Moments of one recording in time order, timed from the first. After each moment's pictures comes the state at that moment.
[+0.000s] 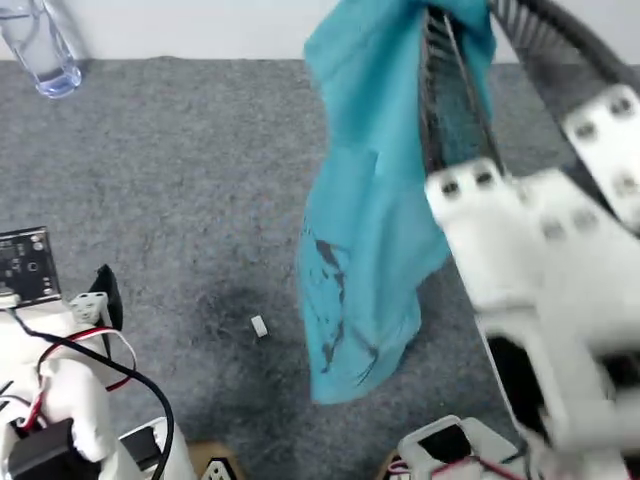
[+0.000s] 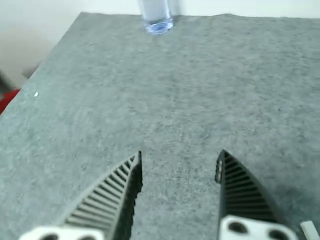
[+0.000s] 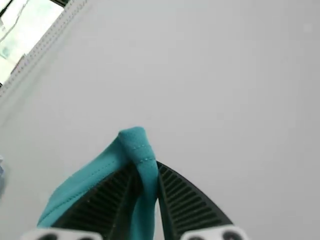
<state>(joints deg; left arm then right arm) -31.6 -73.7 34.6 86.3 -6.5 -28.9 -28.5 -52.7 60.9 33.6</state>
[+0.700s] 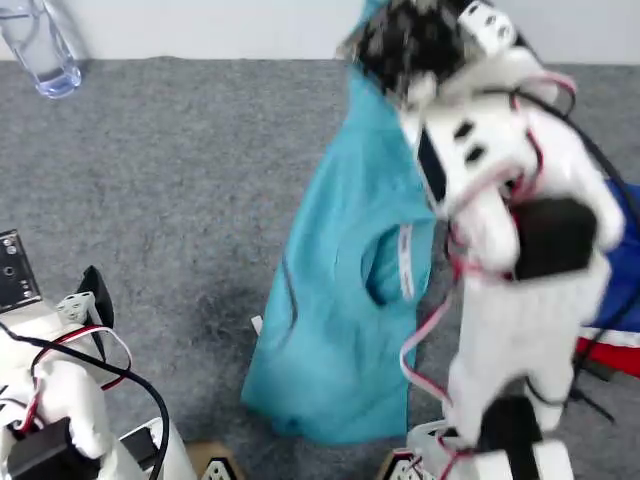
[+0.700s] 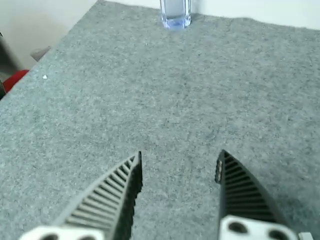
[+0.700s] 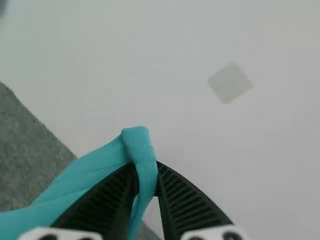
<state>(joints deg) -34.2 -73.6 35.4 86.3 -3.5 -12.3 -7.2 -44.6 68.4 41.2</state>
